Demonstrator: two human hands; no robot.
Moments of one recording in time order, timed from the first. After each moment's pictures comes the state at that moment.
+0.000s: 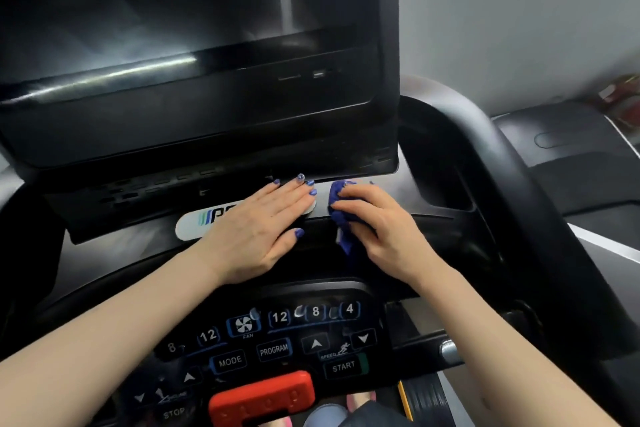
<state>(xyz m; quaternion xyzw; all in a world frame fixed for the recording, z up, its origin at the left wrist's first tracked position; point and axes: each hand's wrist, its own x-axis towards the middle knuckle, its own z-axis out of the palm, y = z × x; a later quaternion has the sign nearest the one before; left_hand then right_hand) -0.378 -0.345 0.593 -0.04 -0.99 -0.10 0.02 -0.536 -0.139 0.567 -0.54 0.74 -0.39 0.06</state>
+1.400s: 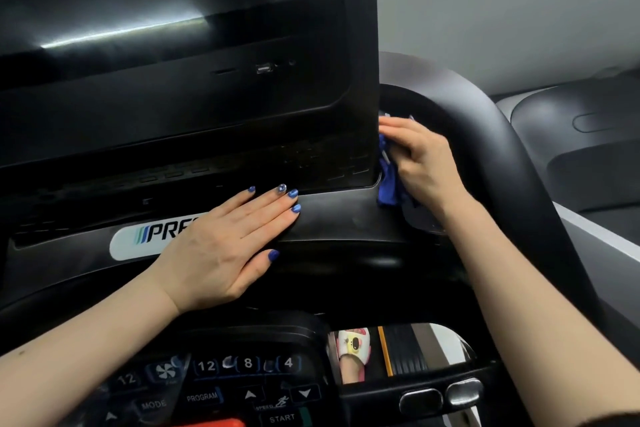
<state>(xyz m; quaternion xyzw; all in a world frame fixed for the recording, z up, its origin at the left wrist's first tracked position) -0.411 -0.323 0.593 -0.05 -1.00 -0.05 0.02 -0.692 -0.160 0.543 -0.45 0.77 -0.44 0.07</state>
